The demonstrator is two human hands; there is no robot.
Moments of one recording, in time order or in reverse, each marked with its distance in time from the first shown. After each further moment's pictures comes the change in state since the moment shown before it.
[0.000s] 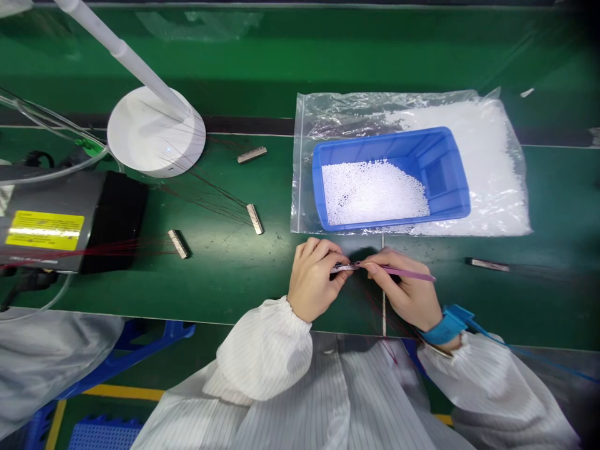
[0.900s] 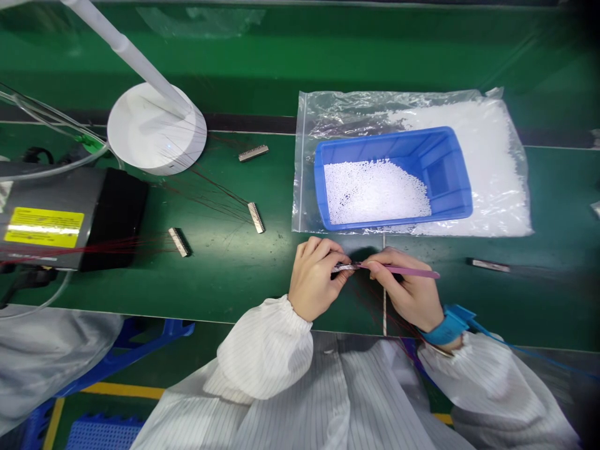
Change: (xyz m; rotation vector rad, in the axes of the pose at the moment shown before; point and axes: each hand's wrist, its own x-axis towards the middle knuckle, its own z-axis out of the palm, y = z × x) left_hand 0.000 0.000 0.000 0.009 -0.010 -0.006; right_hand 0.000 -0.002 0.000 0.000 0.015 0.019
